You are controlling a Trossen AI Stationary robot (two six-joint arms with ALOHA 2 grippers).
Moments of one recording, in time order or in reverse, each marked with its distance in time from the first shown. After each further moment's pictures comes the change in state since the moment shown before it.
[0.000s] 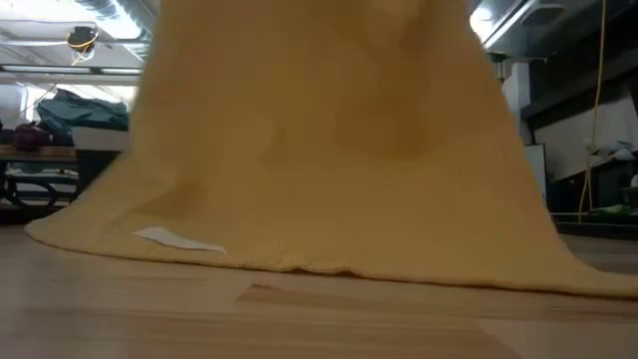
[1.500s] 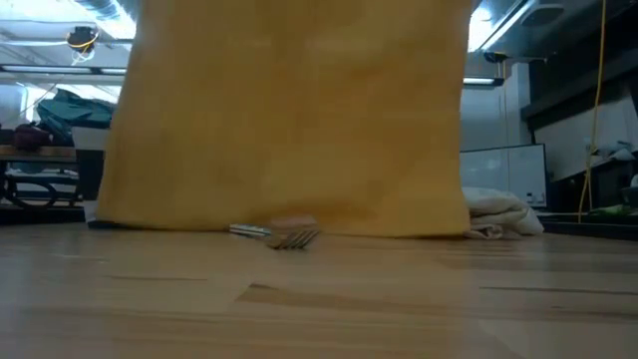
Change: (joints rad) left arm -0.018 -0.046 -0.002 0.134 0.035 0.073; right arm 0.001 -0.141 0.002 0.223 0.048 -0.324
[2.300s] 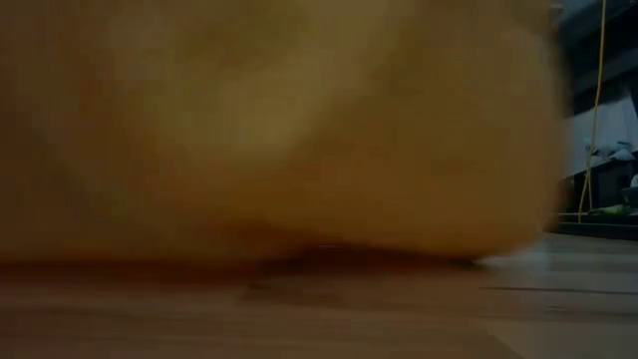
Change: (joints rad) left arm -0.605 0.306 -0.026 -0.233 -0.233 -0.389; right arm 0.182 0.243 -0.066 -0.371 -0.538 0.634
